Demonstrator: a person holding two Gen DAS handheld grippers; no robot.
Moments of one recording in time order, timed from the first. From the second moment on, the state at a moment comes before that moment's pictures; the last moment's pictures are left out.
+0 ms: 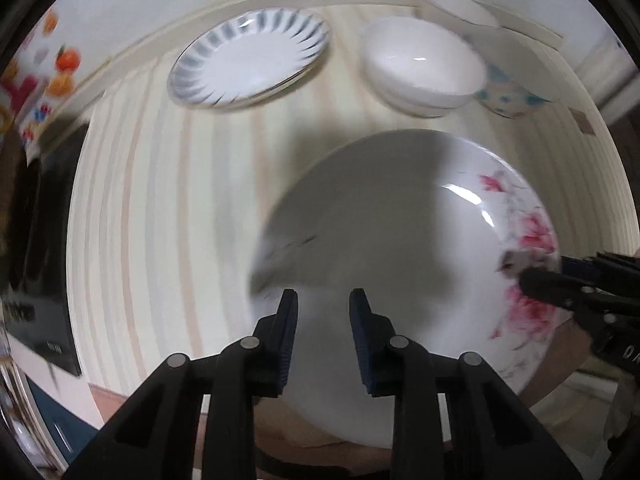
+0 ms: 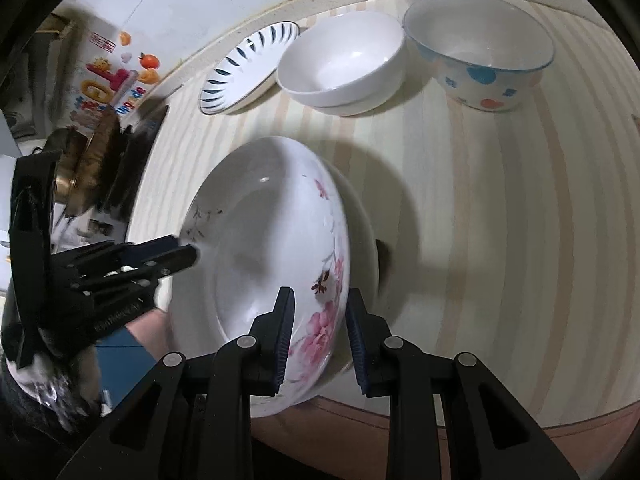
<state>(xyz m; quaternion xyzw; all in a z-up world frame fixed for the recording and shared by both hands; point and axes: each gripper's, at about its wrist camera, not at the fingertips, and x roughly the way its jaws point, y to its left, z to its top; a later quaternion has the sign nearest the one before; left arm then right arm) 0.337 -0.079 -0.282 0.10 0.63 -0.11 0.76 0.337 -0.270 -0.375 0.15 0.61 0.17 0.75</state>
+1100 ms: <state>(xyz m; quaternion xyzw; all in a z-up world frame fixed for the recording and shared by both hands) 0.425 -0.003 -0.234 0.00 0.61 -0.09 0.78 0.392 -0.274 -0.312 0.17 0.61 0.11 0.76</state>
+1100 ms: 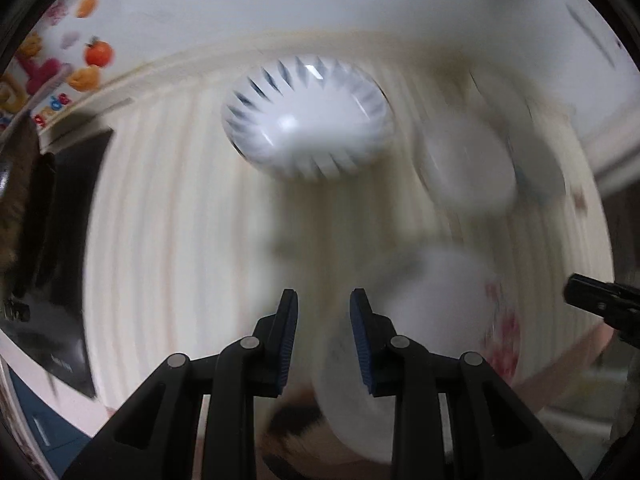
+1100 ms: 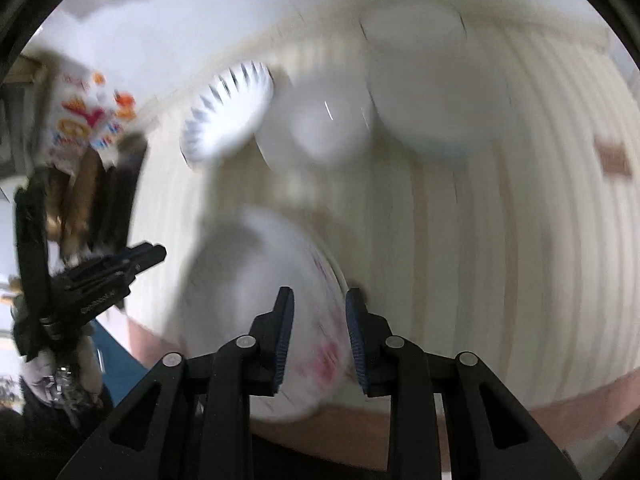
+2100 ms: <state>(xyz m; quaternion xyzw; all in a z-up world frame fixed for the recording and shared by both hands) 0.592 0.033 -0.294 -0.03 0.65 -0.07 0.75 0.632 -0.169 -0.396 0.14 0.64 0.08 0.75</state>
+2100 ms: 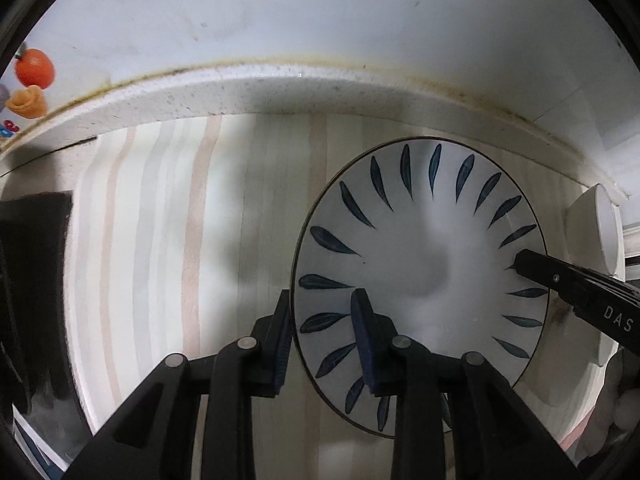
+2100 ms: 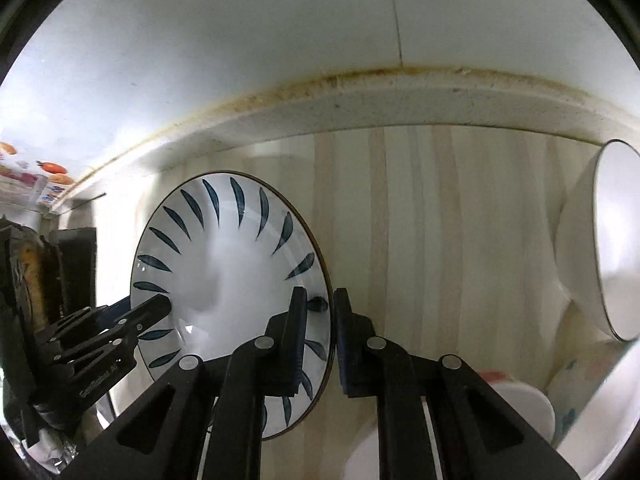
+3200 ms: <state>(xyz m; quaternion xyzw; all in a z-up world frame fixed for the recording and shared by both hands) 0.363 -0.022 -0.228 0.01 0.63 -0.08 0.77 0.370 -0.251 -0.313 0.15 0.62 0.15 0.75</state>
